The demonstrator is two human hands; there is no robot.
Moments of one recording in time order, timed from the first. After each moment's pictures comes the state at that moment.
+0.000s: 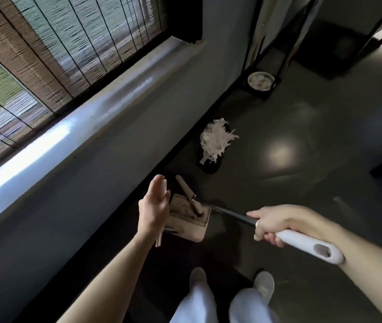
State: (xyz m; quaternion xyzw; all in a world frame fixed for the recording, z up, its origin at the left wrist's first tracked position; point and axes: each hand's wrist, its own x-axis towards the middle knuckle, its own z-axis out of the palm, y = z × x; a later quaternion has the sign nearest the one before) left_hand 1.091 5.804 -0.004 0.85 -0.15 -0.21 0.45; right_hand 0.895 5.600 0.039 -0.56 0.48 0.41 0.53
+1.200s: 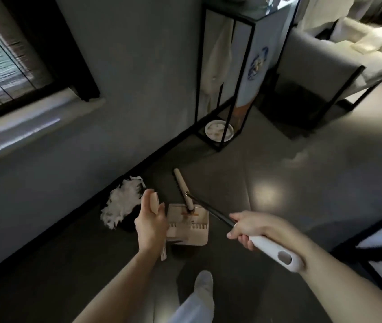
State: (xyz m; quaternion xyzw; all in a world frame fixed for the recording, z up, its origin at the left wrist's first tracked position) left_hand 0.928 5.229 -0.009 0.82 -0.03 -0.15 0.55; right_hand 0.803 5.028 0.043 -0.58 0.44 0.35 0.59
